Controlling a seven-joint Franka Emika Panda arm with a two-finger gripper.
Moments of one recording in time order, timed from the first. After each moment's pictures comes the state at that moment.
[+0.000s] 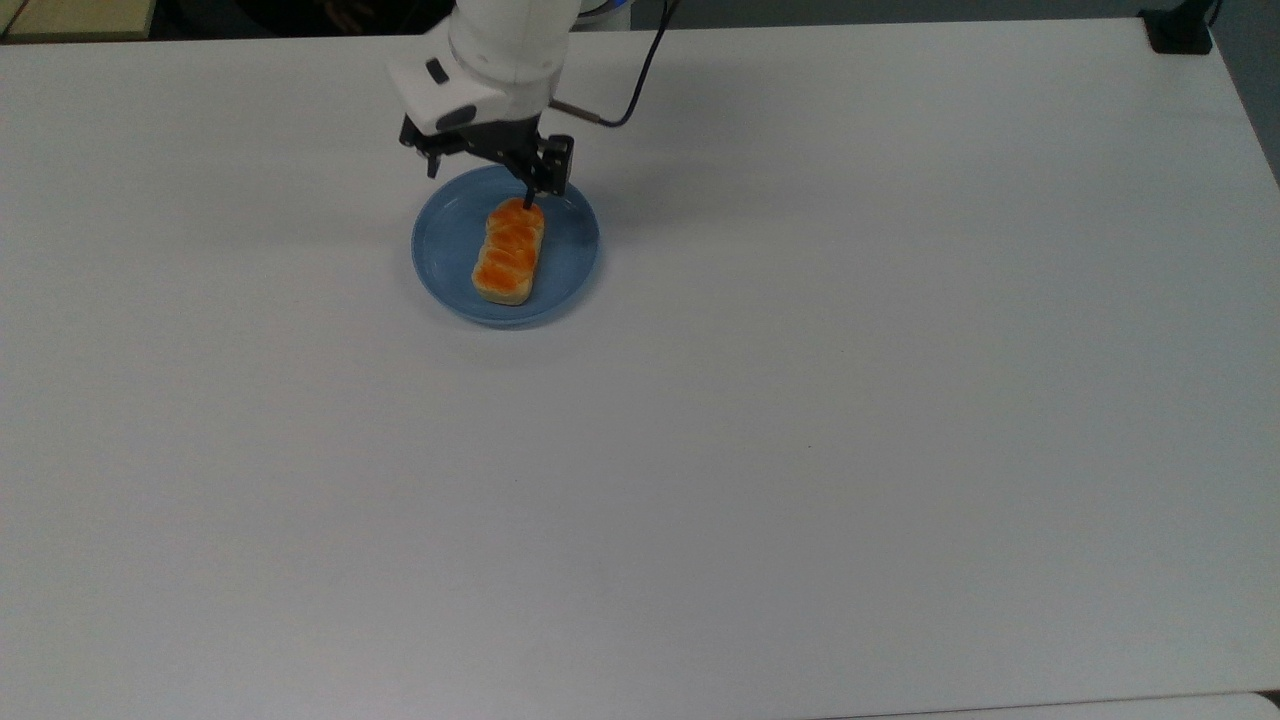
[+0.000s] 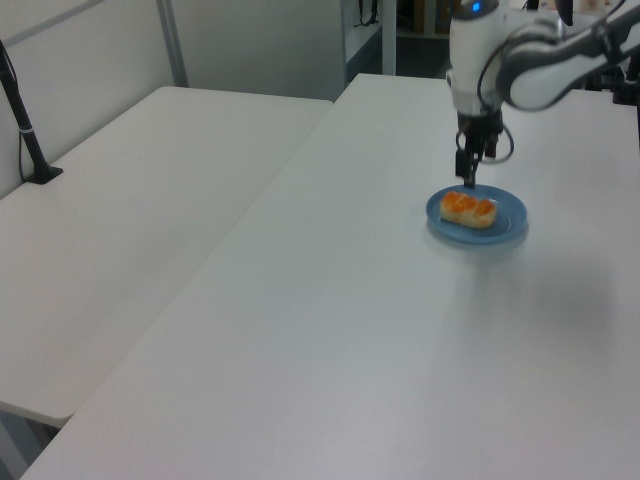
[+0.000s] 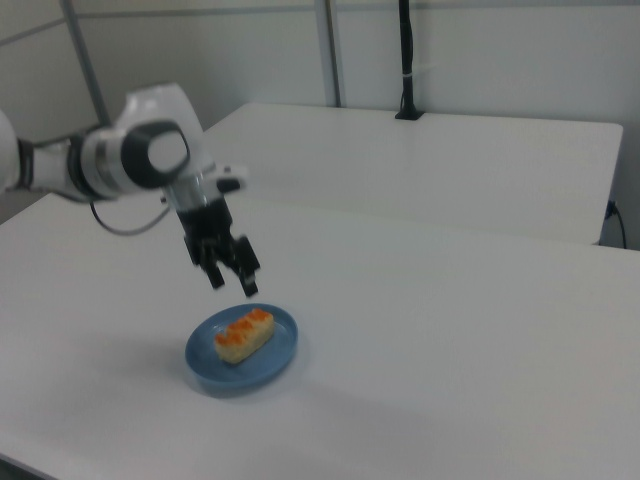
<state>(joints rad) -0.06 0.05 0.07 -2.02 -0.28 2.00 0.33</state>
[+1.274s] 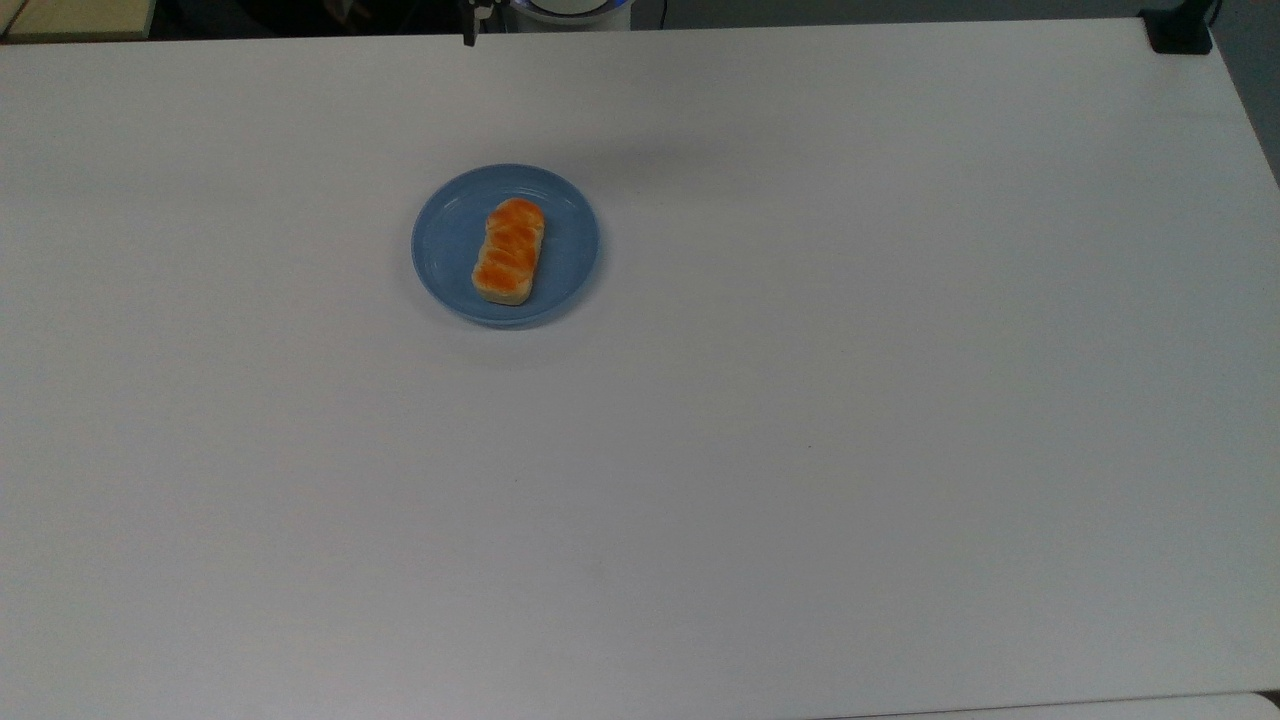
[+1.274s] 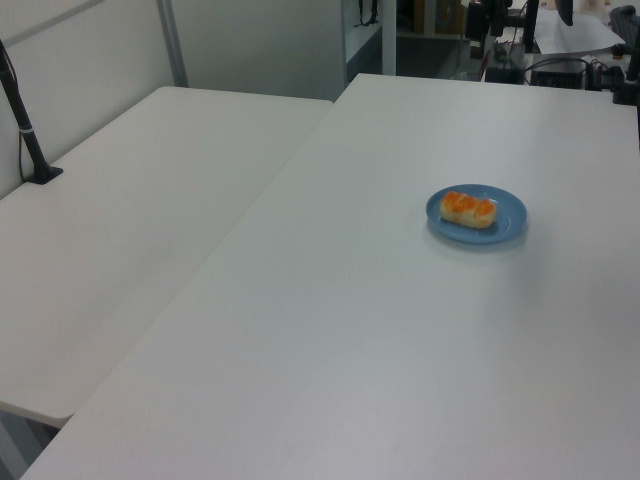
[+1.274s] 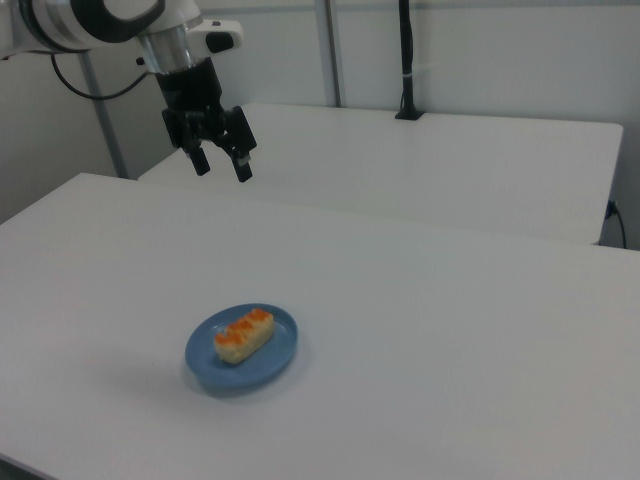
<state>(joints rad) -0.10 0.00 0.03 -1.56 -0.14 1.62 0.09</state>
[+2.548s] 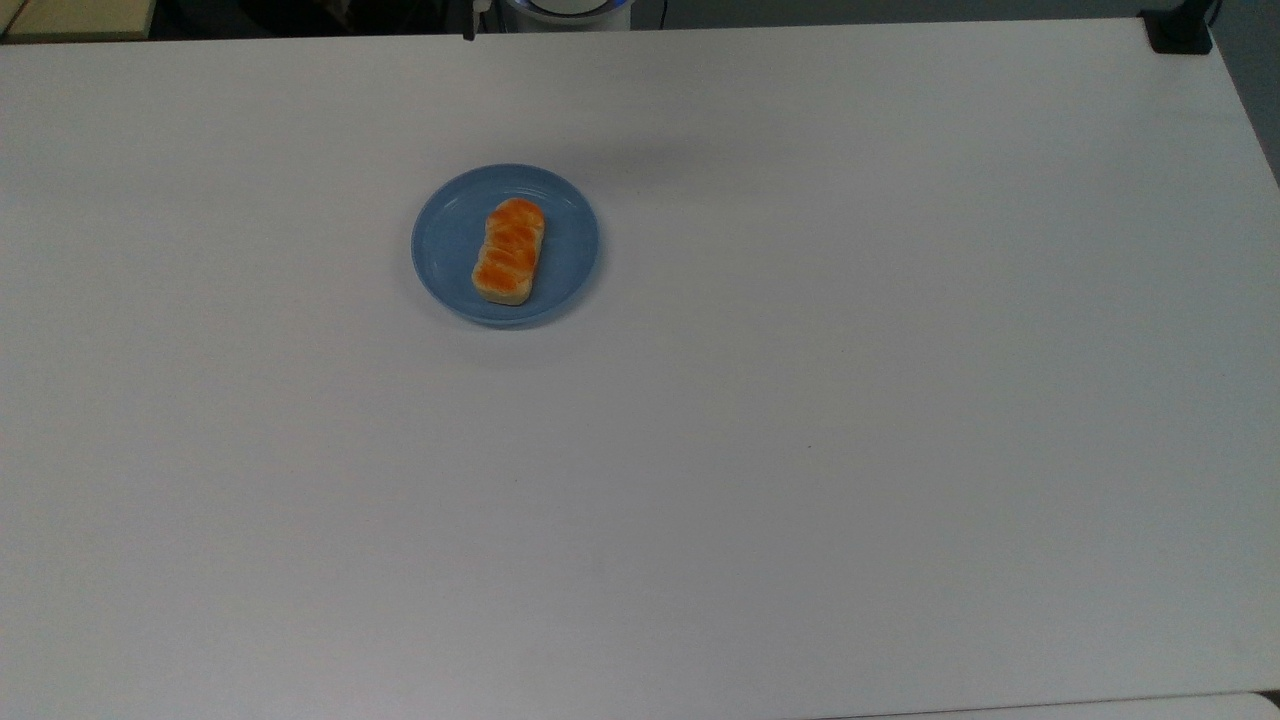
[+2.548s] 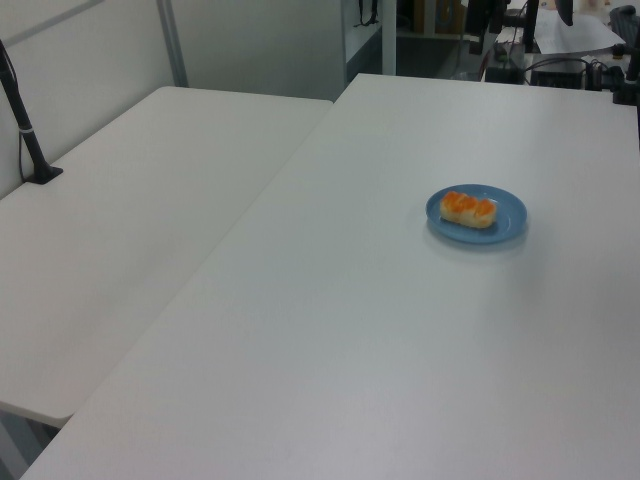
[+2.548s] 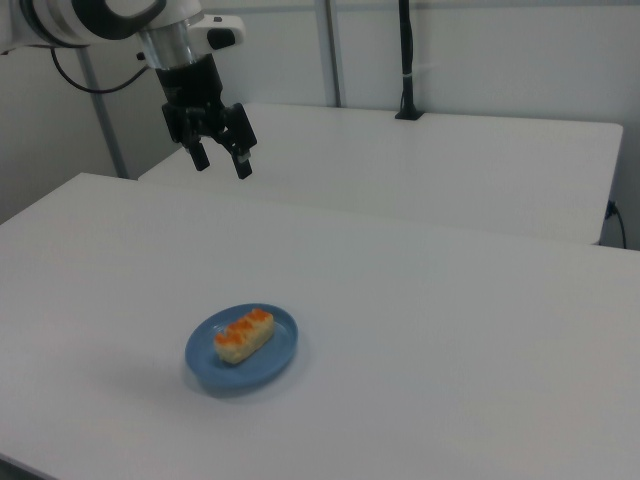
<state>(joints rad) -0.10 0.00 0.02 -1.55 -0.11 1.62 0.08</state>
